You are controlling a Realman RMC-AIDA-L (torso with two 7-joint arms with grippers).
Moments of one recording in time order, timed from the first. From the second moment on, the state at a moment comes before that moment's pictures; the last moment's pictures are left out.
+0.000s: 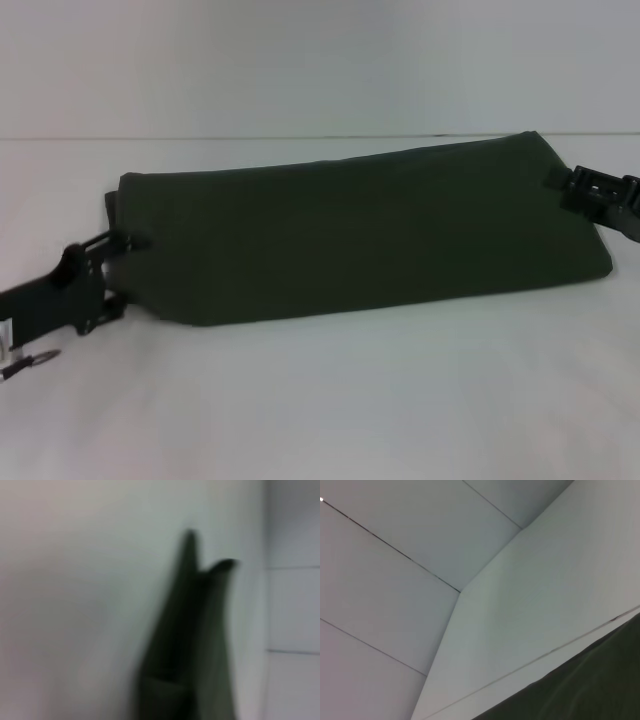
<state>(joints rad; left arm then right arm) -0.47 -2.07 0.33 0.48 2.08 1.25 -2.56 0.49 2.00 -0.65 -0.60 -1.78 -1.29 2.14</state>
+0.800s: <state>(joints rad) -0.43 -2.07 0.34 0.49 2.11 1.27 -2.59 0.49 2.00 -0.63 -0.58 -1.78 -1.30 2.14</state>
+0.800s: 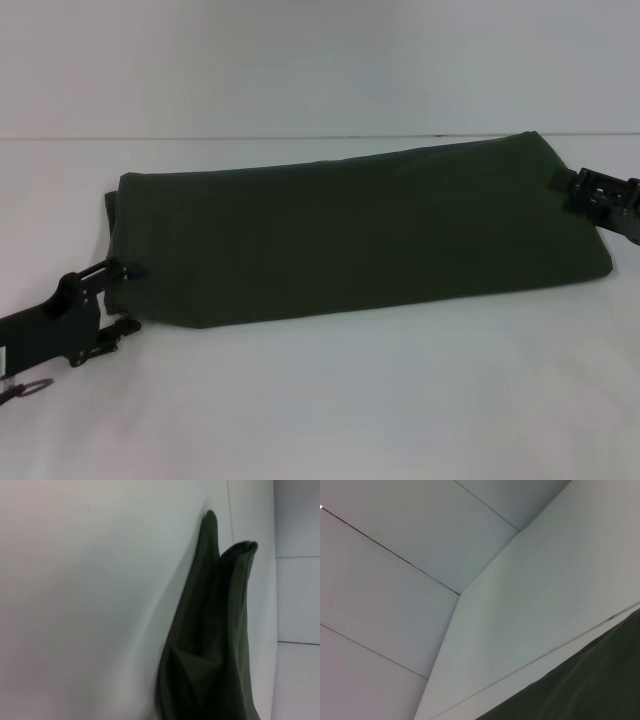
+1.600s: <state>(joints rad) -0.49 -2.06 0.38 0.48 2.13 1.18 -2.59 0.49 2.00 -0.62 -0.58 -1.78 -1.31 2.14</state>
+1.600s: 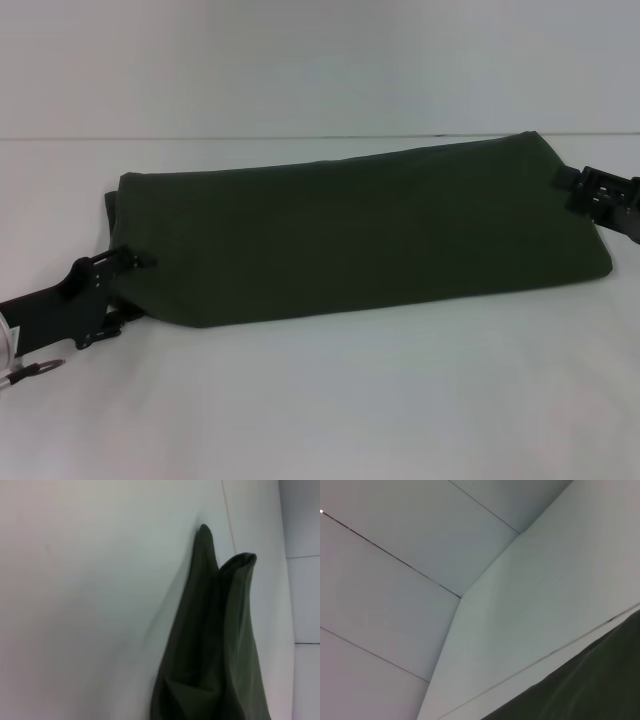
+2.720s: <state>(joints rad) -0.46 -2.06 0.38 0.50 2.13 1.21 -2.59 0.49 2.00 -0.60 -0.57 -1.78 -1.31 2.14</state>
